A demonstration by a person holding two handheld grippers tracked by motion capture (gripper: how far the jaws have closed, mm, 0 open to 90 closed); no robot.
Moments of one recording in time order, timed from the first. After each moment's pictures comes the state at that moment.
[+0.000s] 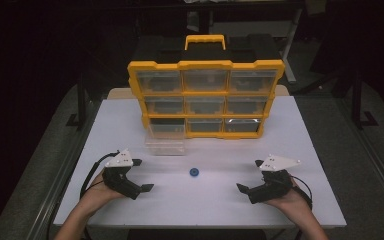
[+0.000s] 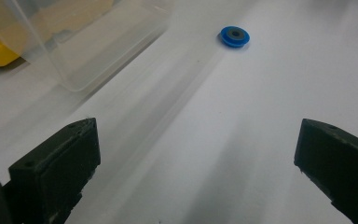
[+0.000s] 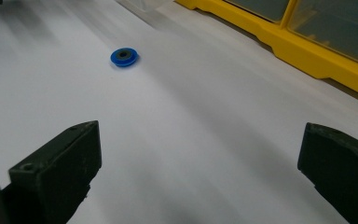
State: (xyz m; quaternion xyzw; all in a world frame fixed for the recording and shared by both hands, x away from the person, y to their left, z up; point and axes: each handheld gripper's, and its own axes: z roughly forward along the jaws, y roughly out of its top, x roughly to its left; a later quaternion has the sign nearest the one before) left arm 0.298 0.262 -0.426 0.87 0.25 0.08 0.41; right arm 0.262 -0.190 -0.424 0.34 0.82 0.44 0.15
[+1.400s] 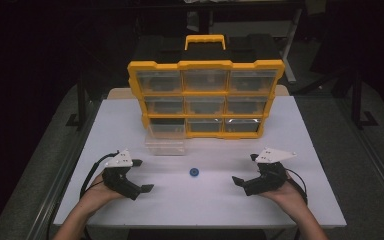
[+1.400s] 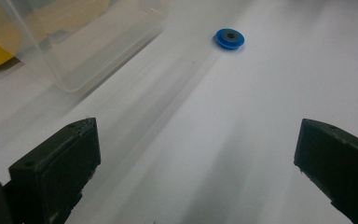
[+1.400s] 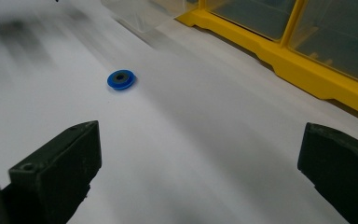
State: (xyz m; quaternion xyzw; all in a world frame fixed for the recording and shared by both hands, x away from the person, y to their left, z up) left arm 0.297 0.262 -0.427 0.87 0.25 0.07 0.42; right arm 0.280 -0.182 -0.420 0.34 0.81 0.45 0.14
